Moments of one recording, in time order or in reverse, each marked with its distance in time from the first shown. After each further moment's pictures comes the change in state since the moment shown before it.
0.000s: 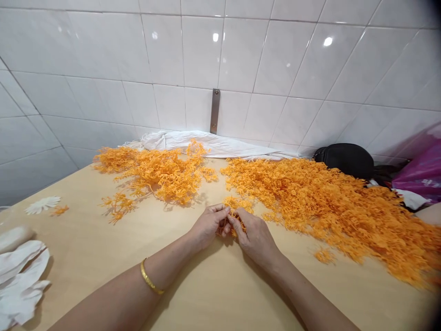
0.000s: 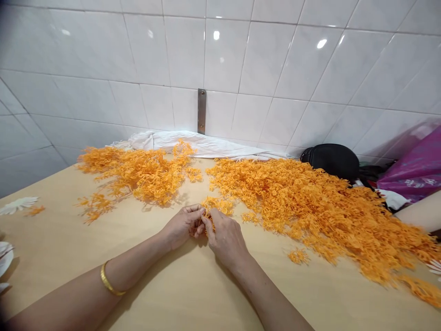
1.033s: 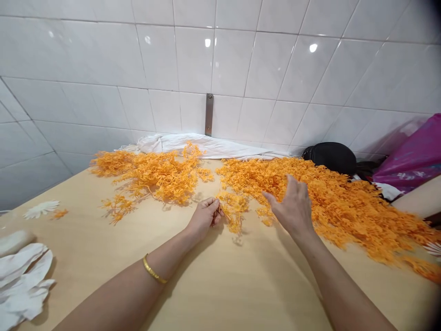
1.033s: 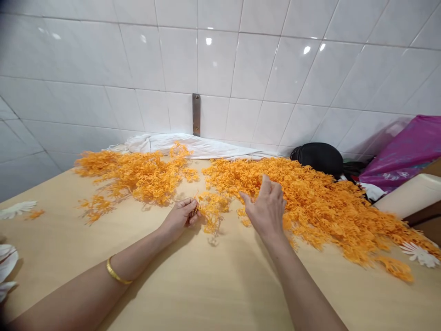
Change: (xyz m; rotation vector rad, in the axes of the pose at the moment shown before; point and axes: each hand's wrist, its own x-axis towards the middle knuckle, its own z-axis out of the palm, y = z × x) left_hand 0.005 -0.002 -0.007 0.111 0.159 0.118; right_hand 0.002 0.043 -0.059 -0.461 0.647 0.265
